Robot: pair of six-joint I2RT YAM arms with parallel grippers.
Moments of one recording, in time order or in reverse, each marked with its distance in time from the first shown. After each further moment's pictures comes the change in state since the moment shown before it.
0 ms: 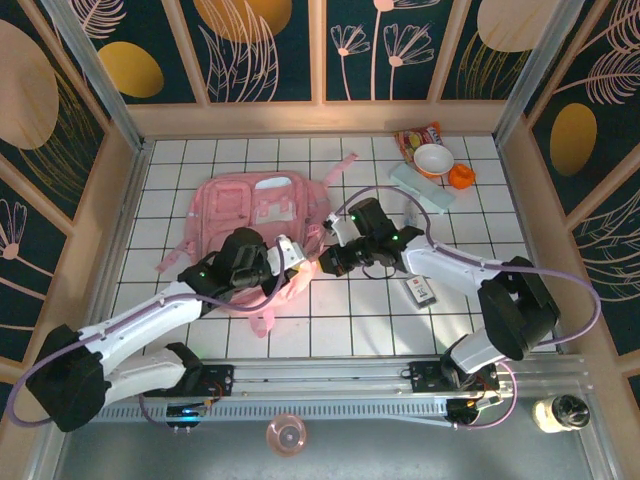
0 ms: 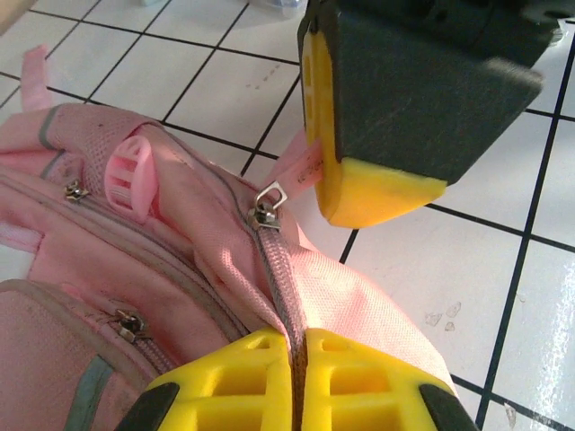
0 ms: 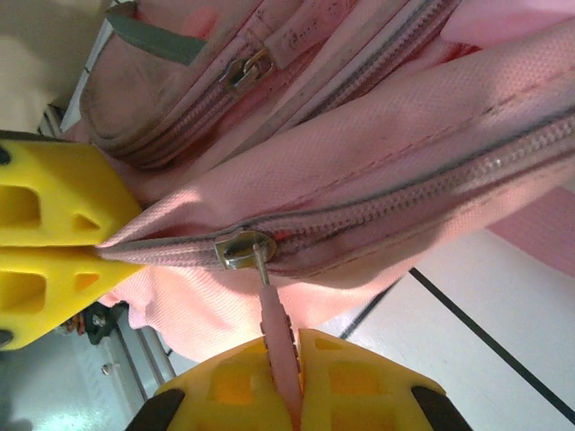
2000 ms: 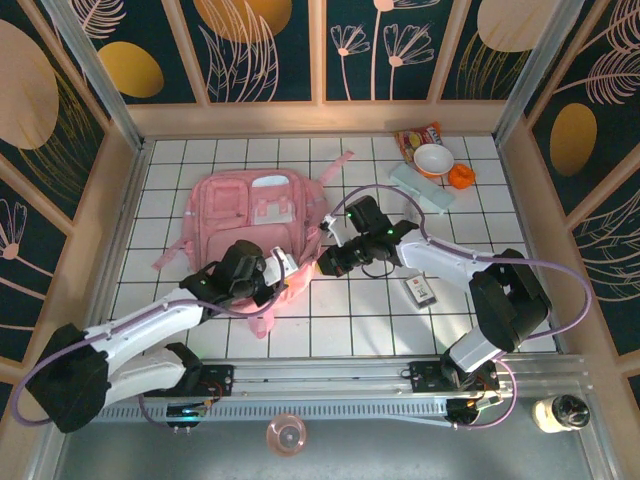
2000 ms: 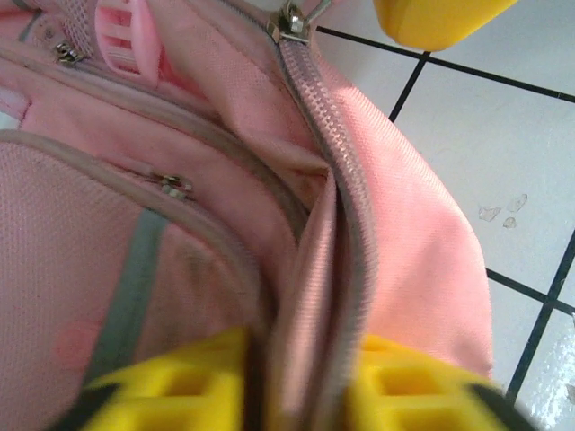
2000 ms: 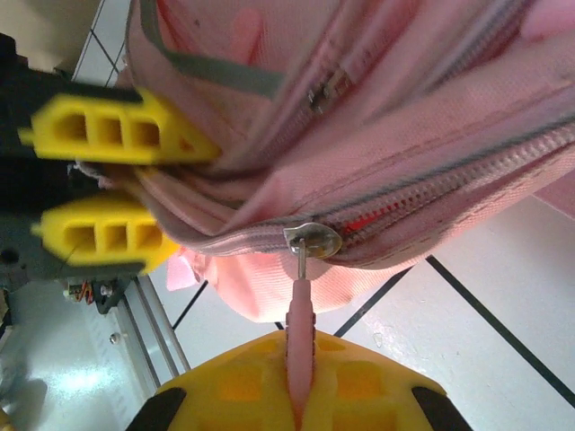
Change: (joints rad) left arm 0.005 0.033 -0.093 -0.016 -0.132 0.000; right arm 0.007 0.047 0.057 -0.092 -0.063 -0.071
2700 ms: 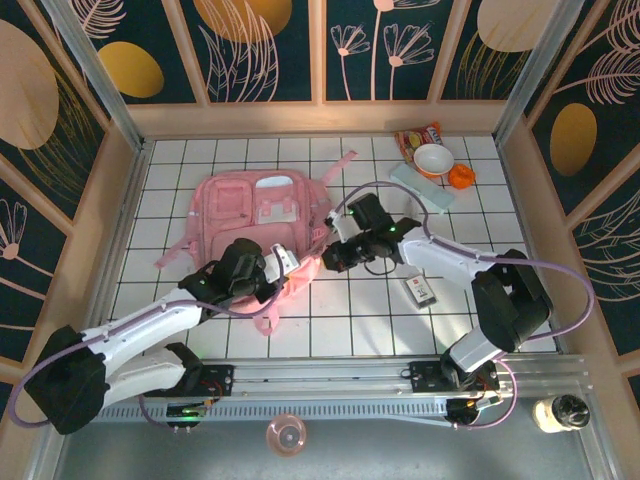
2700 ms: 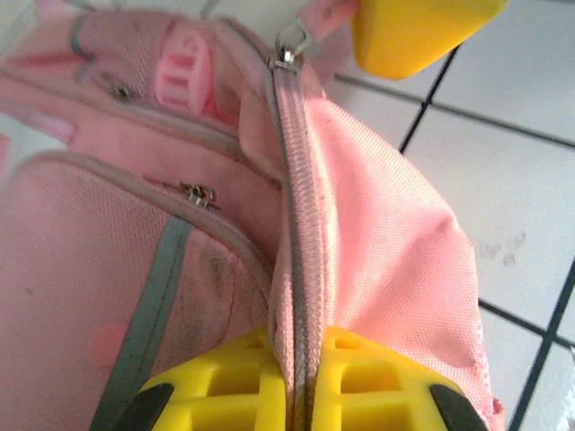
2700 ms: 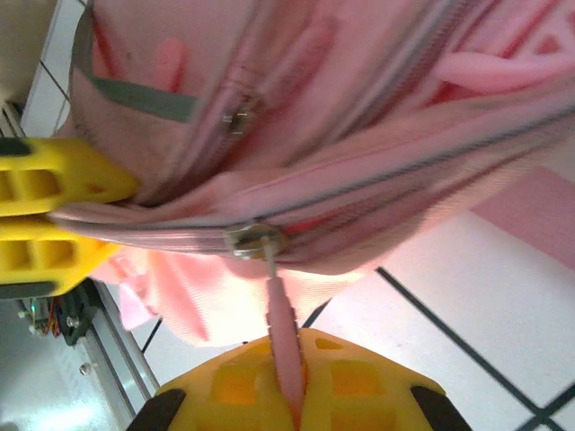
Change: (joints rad) left arm -0.005 -0.052 0.007 0.038 0.001 0.006; right arm -0.055 -0.003 0.014 -0.032 0.079 0.017
